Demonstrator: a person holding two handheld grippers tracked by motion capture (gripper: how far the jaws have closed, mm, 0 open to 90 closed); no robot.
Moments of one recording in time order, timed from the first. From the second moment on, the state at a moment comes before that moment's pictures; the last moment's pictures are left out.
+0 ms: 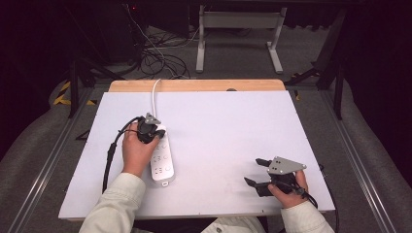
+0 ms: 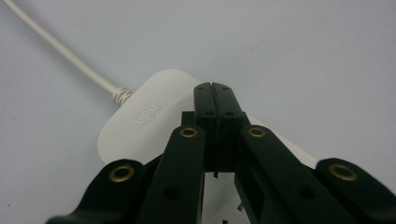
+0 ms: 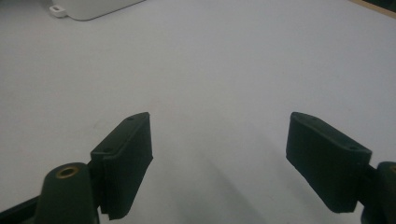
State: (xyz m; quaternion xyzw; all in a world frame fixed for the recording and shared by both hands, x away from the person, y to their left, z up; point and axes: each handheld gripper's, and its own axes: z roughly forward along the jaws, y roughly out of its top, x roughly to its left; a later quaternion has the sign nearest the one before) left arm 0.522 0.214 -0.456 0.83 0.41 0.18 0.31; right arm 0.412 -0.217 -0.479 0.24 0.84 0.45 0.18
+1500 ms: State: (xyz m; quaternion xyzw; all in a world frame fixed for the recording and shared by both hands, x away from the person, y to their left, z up) left arm 0.391 0.283 -0.442 0.78 0.30 0.23 0.50; right arm 0.413 -0.220 -0.477 0.25 0.83 0.46 0.19
